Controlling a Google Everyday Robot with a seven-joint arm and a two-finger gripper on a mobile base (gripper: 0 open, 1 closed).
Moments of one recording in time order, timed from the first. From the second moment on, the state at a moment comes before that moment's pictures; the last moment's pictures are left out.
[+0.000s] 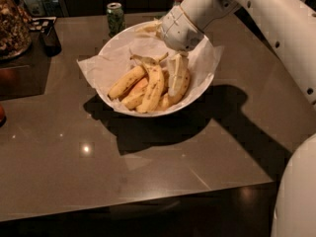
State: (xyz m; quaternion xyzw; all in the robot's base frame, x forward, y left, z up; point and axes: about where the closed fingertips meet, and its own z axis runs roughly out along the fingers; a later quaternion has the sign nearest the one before) arm 0.597 0.004 0.914 -0.83 0.43 0.17 0.31
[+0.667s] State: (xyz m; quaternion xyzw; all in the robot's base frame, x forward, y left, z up) arm 0.573 -0.009 0.879 -0.82 0.49 0.13 0.27
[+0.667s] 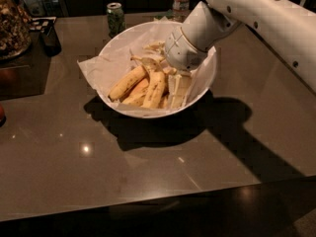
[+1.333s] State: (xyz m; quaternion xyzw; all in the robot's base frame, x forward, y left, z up) arm 0.573 -0.009 0.879 -0.82 0.49 0.13 0.27
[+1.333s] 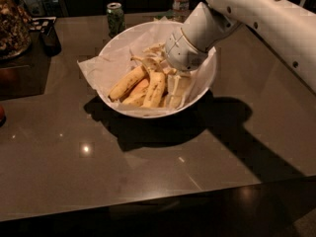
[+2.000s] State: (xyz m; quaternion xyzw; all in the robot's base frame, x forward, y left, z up) arm 0.573 -0.008 0.879 -0.82 0.49 0.13 0.27
